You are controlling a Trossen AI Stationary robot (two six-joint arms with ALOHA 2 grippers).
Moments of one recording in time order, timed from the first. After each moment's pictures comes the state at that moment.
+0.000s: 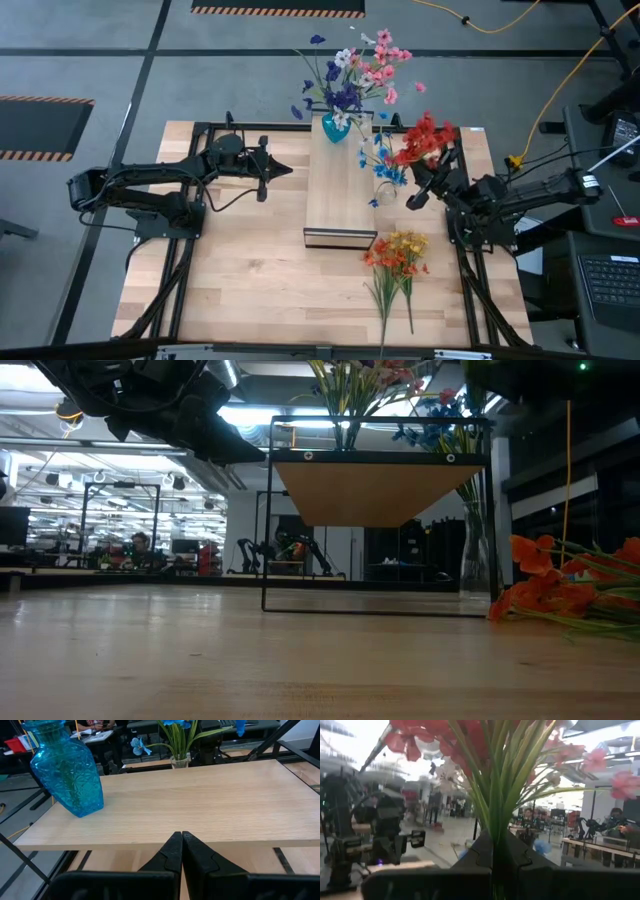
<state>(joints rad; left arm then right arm) 0.45 1.07 0.51 0.29 0.31 0.22 0.14 0.66 0.21 0.96 0.68 -0.44</state>
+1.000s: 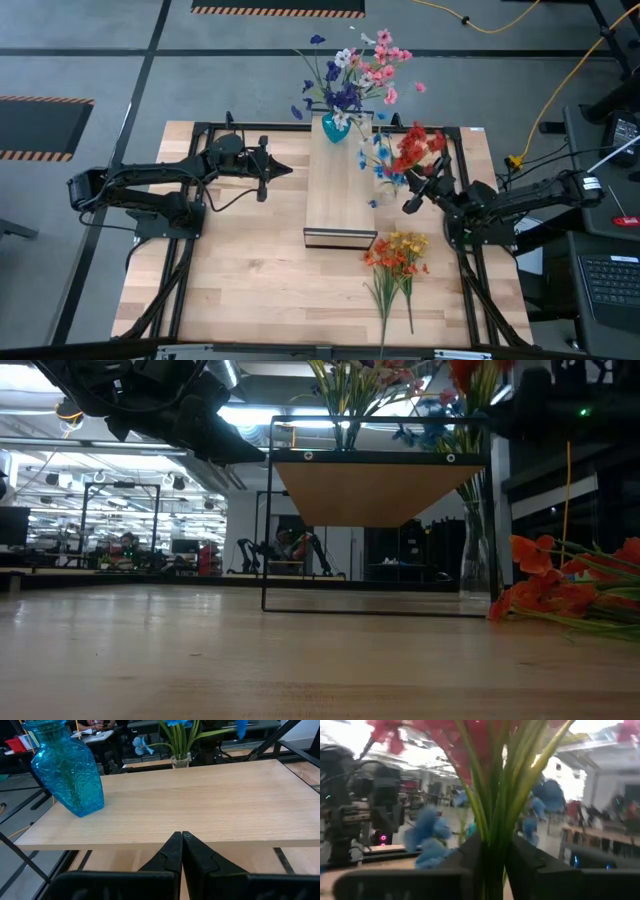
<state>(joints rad) 0.45 1.07 0.51 0.29 0.31 0.22 0.07 0.75 0.05 1.11 0.64 -0.36</state>
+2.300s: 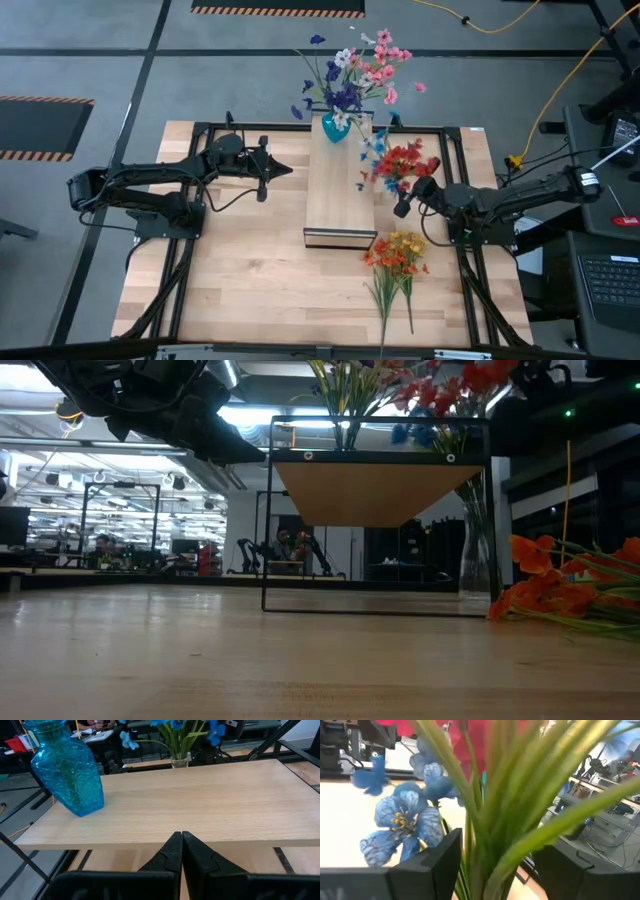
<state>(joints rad) 0.45 1.07 0.51 0.29 0.31 0.22 0.14 0.74 0.27 0.37 0.82 -0.19</state>
